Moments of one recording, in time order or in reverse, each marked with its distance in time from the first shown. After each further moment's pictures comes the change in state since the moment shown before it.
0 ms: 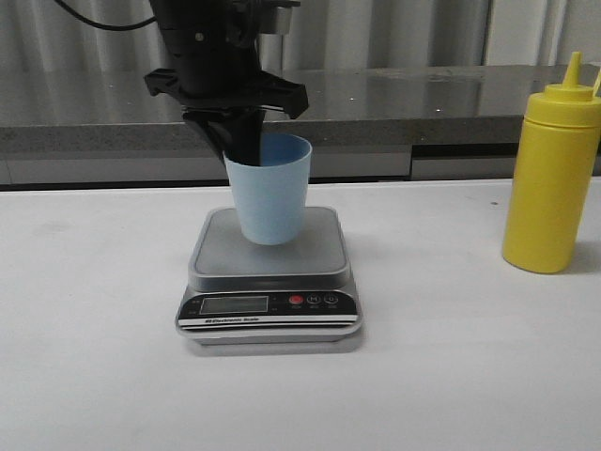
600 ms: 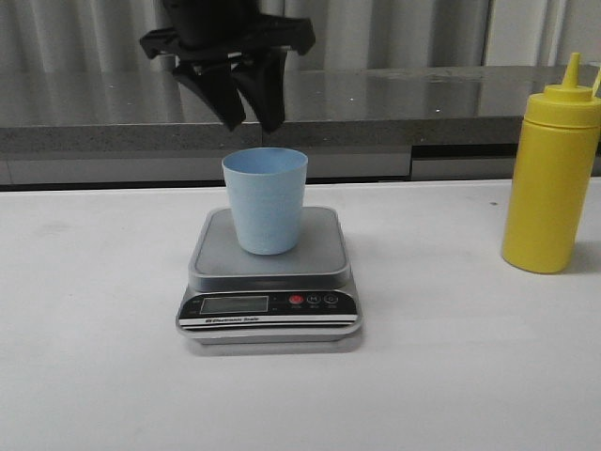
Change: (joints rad) left arm 0.019 -0.065 -0.034 -0.079 -0.020 -0.027; right arm 0.000 0.000 0.000 0.000 0.000 0.000
